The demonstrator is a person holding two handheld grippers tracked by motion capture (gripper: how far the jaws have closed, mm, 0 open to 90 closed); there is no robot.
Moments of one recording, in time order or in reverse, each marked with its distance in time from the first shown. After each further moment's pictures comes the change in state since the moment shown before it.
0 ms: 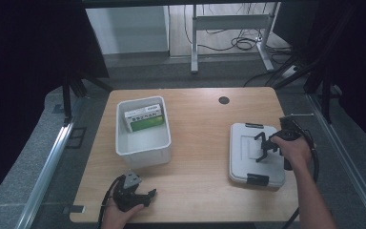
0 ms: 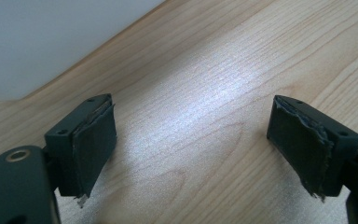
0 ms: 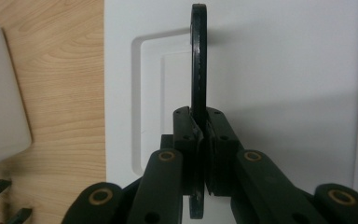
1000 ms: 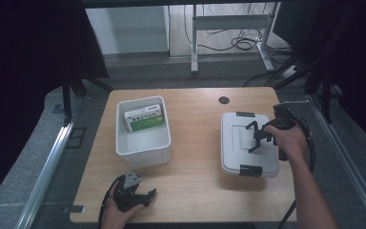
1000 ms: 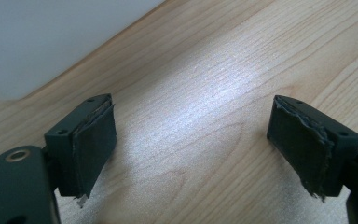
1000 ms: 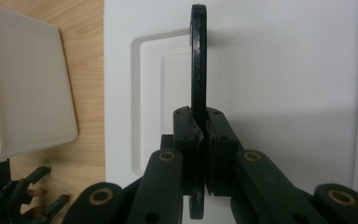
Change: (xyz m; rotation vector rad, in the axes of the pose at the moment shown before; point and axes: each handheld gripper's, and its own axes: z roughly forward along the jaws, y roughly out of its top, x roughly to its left) left arm 0.000 0.000 0.000 0.001 0.000 0.002; right arm 0.049 0.007 -0.025 -0.022 0.049 -0.067
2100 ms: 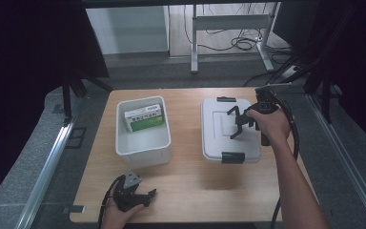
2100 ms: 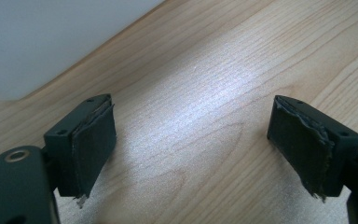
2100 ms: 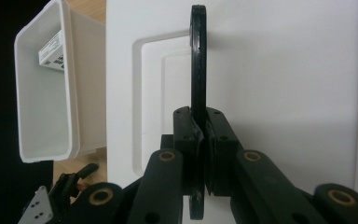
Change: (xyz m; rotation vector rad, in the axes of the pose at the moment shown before) left arm 0.000 0.000 0.000 0.000 -0.002 0.000; right arm 0.077 0.016 -0.008 -0.006 0.076 -0.071
